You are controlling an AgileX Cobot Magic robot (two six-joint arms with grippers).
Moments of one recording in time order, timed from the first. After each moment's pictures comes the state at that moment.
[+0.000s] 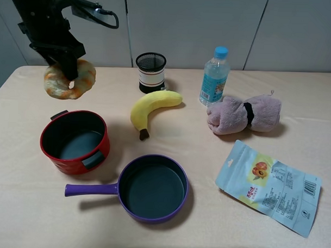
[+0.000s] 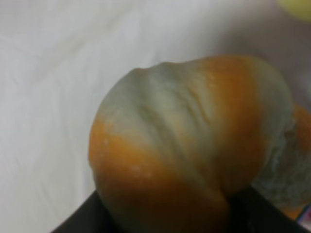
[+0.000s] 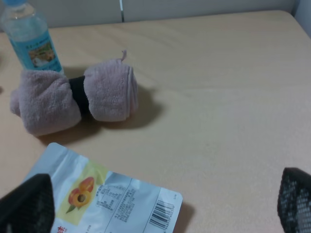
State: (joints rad) left arm -0.25 1.85 -1.54 0.02 1.17 0.31; right arm -0.03 -0.01 -0.50 0.00 1.03 0.06
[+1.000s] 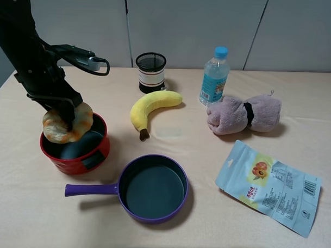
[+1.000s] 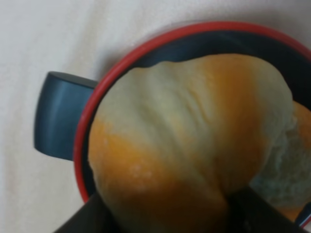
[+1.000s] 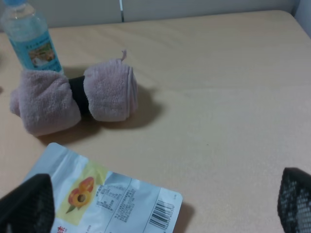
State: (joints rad) left arm -0.25 1.75 -1.10 -0.03 0.84 0.27; right arm -0.03 -0.01 -0.50 0.00 1.03 0.06
